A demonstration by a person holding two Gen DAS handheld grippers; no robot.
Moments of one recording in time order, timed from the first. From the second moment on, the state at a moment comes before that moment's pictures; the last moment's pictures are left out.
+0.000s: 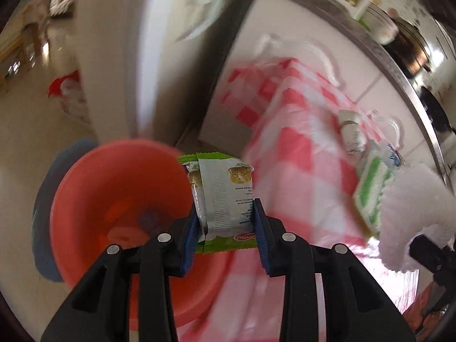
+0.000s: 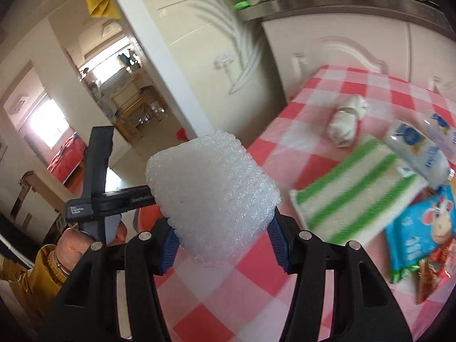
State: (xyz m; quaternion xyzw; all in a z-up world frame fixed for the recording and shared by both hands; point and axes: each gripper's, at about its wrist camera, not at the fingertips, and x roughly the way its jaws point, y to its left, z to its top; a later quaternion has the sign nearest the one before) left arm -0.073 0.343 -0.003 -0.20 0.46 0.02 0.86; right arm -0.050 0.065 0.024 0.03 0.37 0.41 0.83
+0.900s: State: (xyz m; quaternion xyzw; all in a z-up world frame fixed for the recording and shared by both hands) left arm -0.128 0.421 -0.029 -0.21 0.40 0.12 0.89; right arm -0.050 0.137 0.018 0.03 0.36 0.44 0.82
